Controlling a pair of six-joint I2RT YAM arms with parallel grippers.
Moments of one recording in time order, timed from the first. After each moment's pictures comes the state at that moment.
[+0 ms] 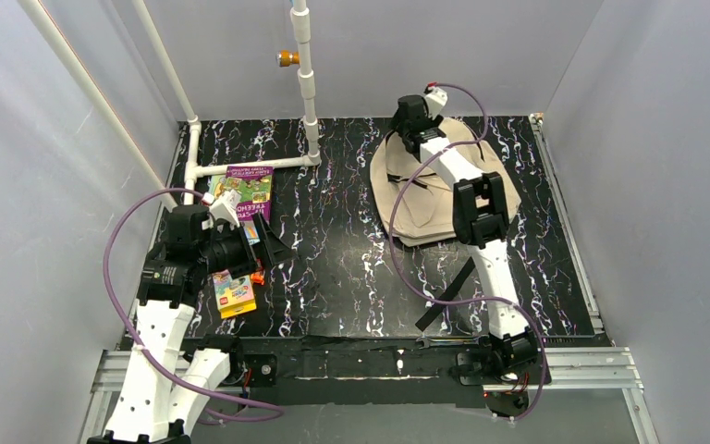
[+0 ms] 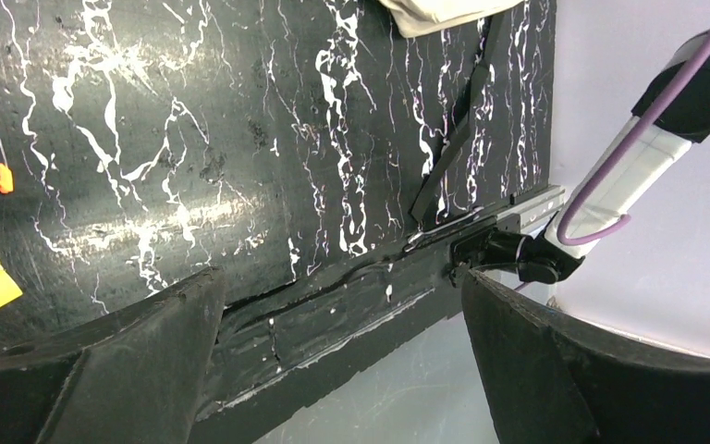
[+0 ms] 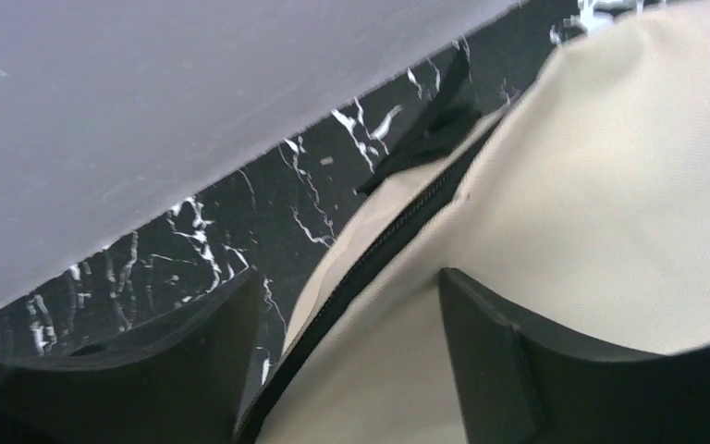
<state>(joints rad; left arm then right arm) -0.10 0.74 0.94 -0.95 0.57 -0.48 0.37 2.52 2.21 -0.18 0.44 0.69</state>
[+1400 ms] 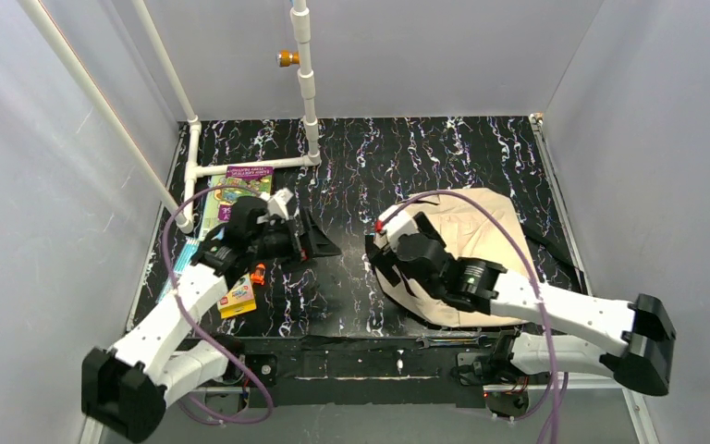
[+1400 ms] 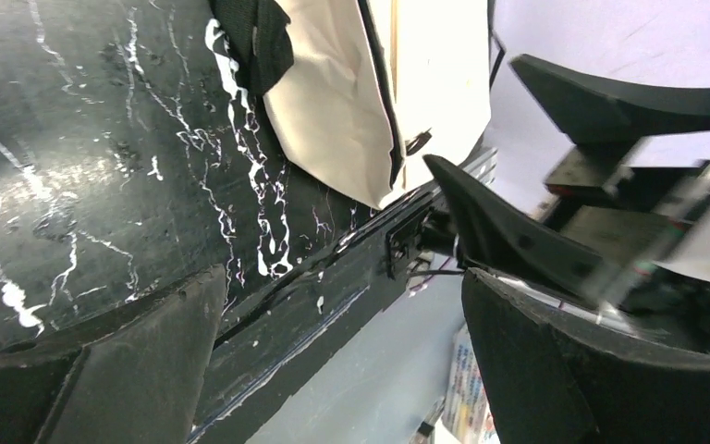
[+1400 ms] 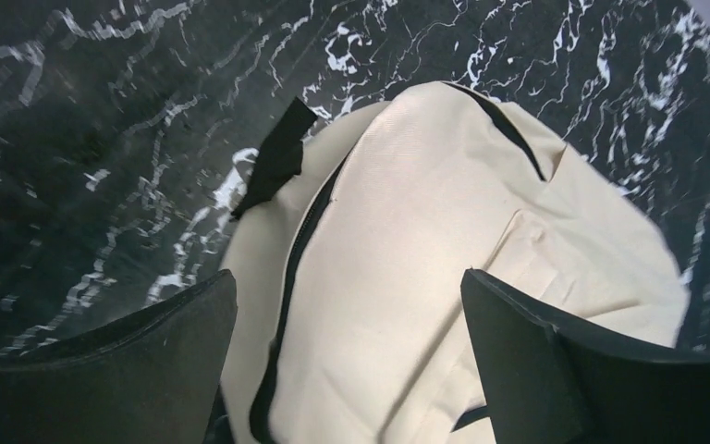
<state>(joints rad) -0.37 0.92 0.73 -0.46 0.57 -0.81 1.13 1.12 0.80 -0.32 0.56 -0.05</state>
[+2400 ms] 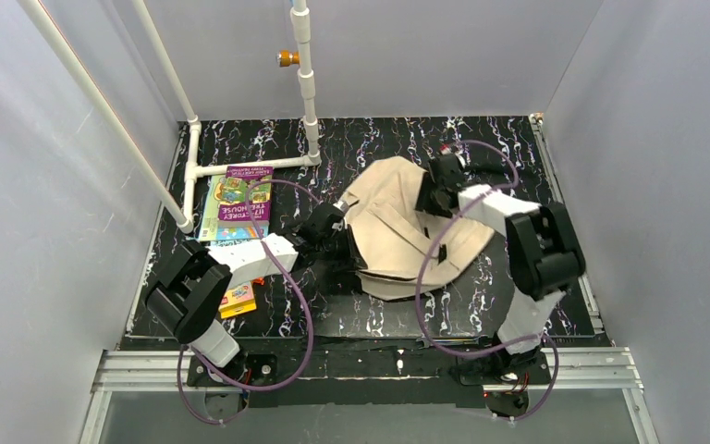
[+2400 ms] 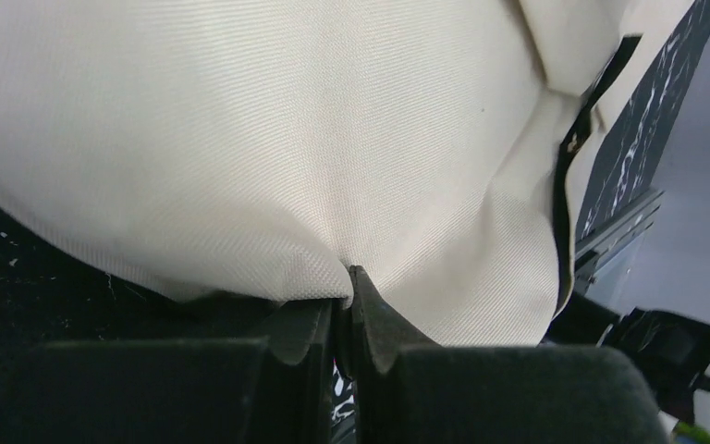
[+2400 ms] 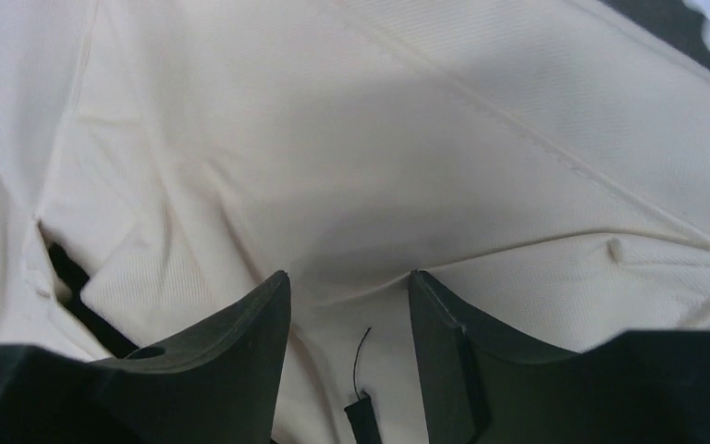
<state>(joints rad) -0.73 1.57 0.85 -0.14 0.25 -0.82 0.36 1.72 1.03 -0.22 0.15 0.52</state>
